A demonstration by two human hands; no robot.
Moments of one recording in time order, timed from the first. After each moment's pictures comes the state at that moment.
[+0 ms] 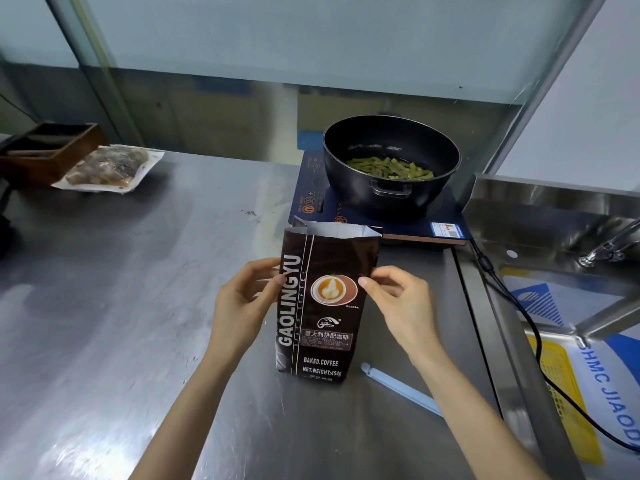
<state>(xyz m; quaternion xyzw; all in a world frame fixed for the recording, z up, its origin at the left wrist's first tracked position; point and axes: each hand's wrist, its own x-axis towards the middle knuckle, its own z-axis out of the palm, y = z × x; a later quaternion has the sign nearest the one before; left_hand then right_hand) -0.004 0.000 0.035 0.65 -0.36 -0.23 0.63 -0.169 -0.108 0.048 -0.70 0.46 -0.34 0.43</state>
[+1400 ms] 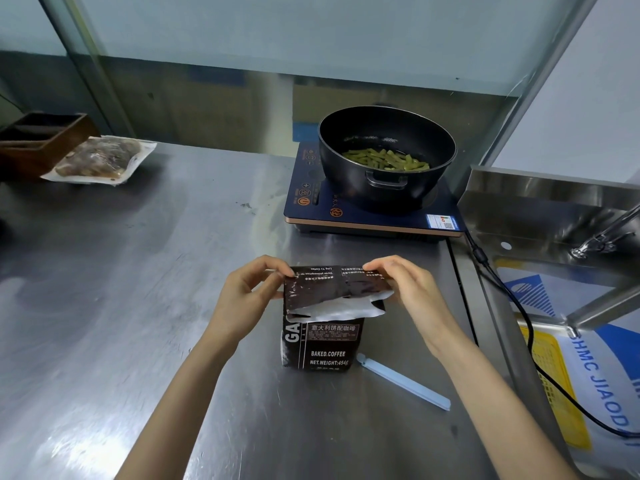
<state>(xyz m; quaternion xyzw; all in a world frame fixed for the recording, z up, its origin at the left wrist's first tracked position) -0.009 -0.004 0.047 0.63 -0.39 -0.32 0.59 -0.189 -0.112 0.067 -0.68 0.37 -0.28 0.57</state>
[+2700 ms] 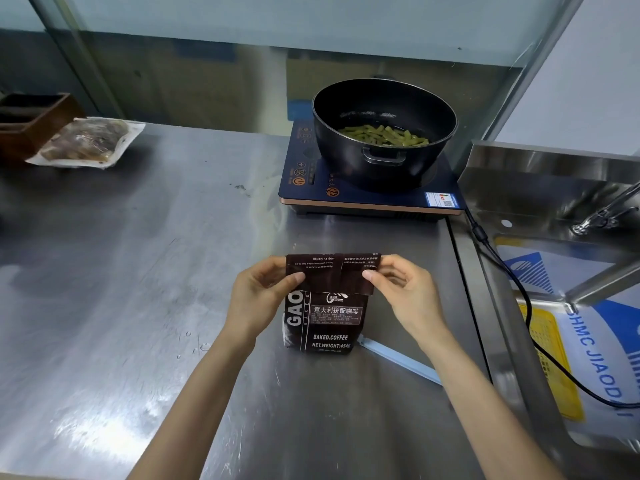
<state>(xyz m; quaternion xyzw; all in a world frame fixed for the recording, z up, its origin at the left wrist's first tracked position) -0.029 -0.010 0.021 0.64 -0.34 -0.33 0.61 -0.193 -0.110 0.026 -0.69 0.42 -0.33 0.49</state>
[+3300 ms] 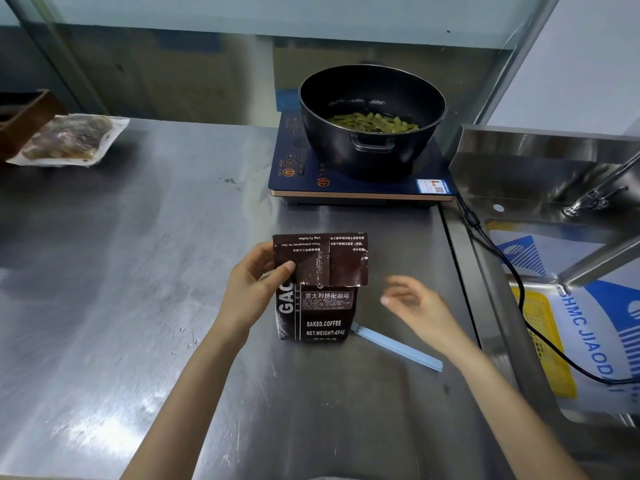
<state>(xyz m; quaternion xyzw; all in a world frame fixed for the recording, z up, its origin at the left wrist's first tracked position) -0.029 -0.011 0.019 0.63 -0.35 -0.36 0.60 -0.242 -0.115 -0.011 -0.70 0.46 -0.20 0.51</state>
